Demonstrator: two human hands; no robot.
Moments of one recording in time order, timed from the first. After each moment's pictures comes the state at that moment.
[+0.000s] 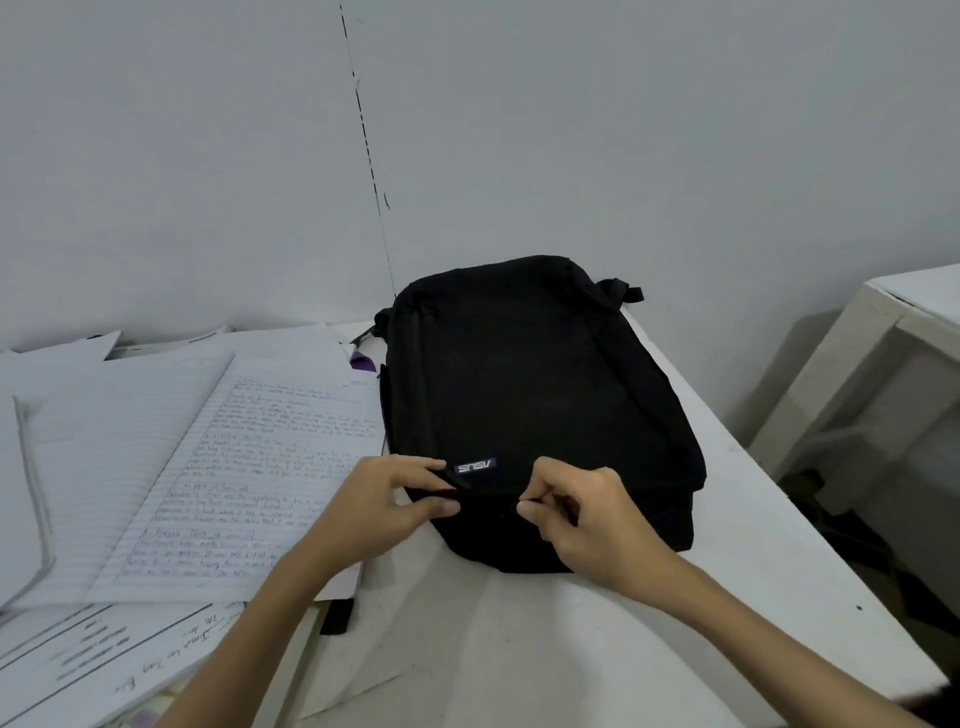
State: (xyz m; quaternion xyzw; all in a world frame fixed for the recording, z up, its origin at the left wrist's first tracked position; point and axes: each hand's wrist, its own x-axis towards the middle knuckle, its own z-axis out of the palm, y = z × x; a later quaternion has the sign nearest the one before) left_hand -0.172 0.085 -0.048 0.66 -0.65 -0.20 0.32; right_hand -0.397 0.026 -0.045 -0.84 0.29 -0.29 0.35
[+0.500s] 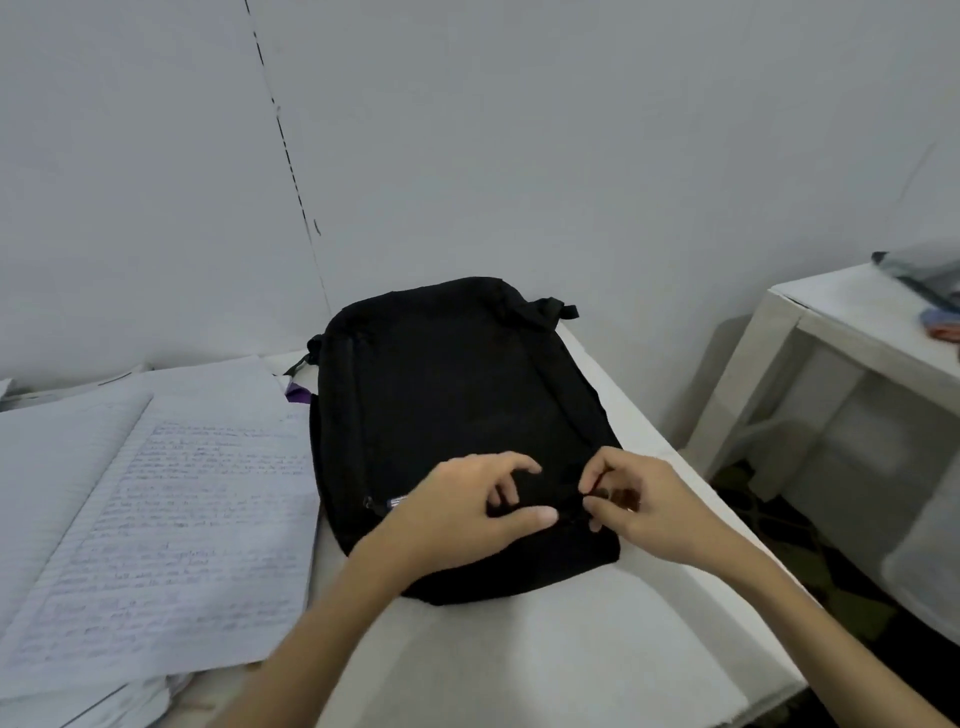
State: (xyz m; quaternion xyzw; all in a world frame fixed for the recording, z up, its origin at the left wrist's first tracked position) left_hand -0.259 0.040 -0.017 0.56 -0.78 -0.21 0.19; right_hand -0.476 -0.013 -0.035 -0.81 0.42 -0.24 0.34
